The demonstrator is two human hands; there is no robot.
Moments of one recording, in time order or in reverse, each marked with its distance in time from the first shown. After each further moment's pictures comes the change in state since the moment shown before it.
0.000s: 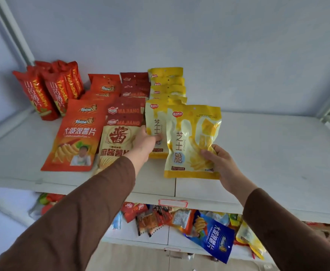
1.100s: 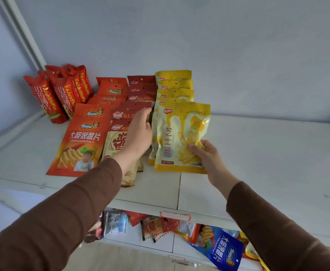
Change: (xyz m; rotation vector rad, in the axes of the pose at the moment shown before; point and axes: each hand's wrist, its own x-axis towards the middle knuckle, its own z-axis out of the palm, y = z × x) left_hand -0.005 0.054 -0.026 0.655 0.135 0.507; right_hand 0.067 -0.003 0.042 -0.046 0.030 0.009
